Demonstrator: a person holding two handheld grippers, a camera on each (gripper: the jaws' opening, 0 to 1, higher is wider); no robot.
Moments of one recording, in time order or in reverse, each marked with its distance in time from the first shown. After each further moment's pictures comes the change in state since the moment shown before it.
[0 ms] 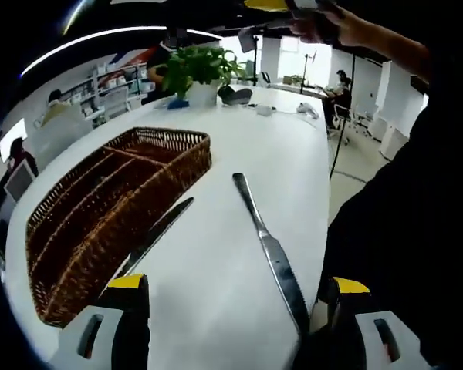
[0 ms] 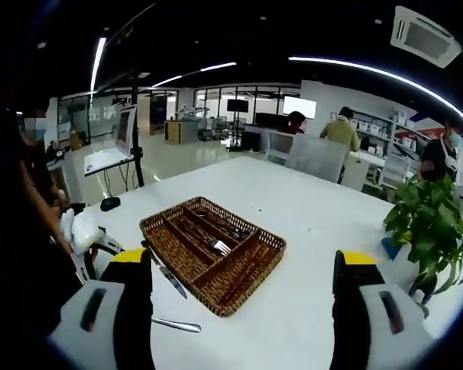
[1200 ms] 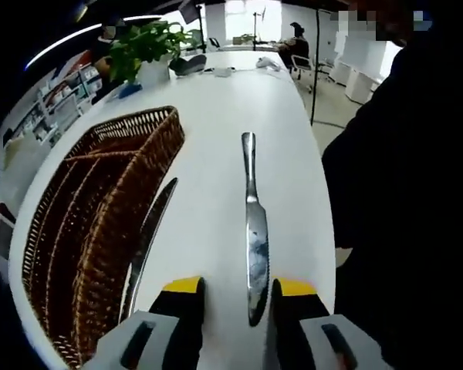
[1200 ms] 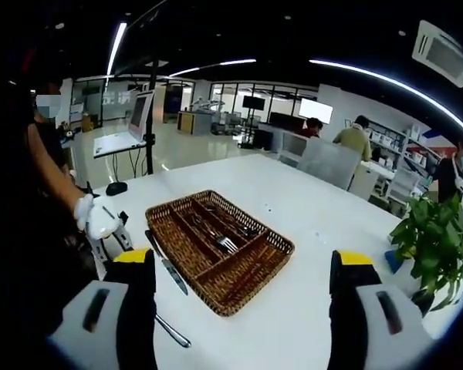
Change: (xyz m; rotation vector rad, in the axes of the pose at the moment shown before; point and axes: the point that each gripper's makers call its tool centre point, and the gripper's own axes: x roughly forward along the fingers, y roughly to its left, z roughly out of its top) left arm -0.002 0.019 -0.015 0.219 0.178 -0.159; right arm 0.005 0.004 0.000 -0.042 -0.013 0.003
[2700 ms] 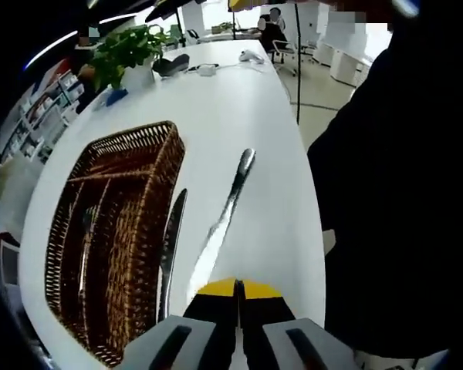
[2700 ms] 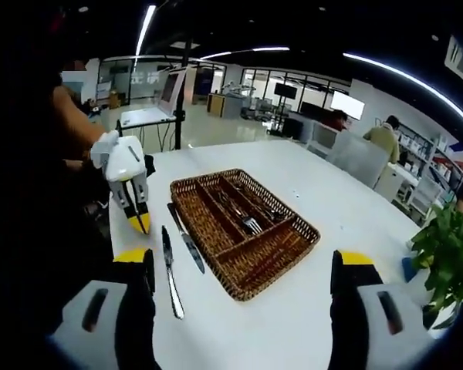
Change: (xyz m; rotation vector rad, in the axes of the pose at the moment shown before) left arm -0.043 0.009 0.015 0.087 0.071 -0.018; right arm 0.012 0.037 -0.037 -0.111 0.101 0.182
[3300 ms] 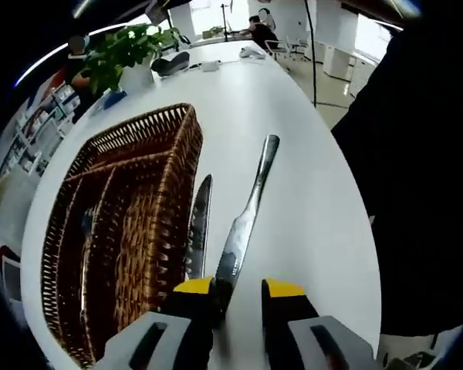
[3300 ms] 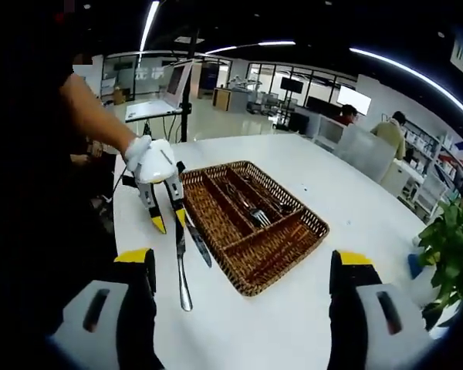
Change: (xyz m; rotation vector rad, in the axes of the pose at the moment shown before) left arm 0.037 0.053 -0.022 0.068 -0.017 -0.021; right arm 0.001 0.004 -0.007 0.003 0.021 -0.002
